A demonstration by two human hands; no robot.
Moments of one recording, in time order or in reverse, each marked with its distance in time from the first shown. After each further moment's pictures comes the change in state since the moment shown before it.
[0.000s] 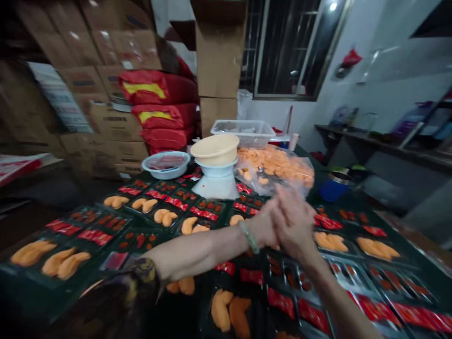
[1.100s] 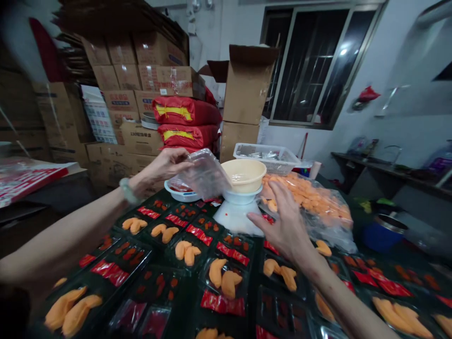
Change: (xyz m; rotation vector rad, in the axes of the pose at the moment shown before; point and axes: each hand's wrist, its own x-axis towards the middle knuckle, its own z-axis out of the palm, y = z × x) left_hand -0.201 0.149 -0.309 1.423 0.761 0.365; right_hand 0.101 -0.136 0.051 0.179 0.097 -0.289
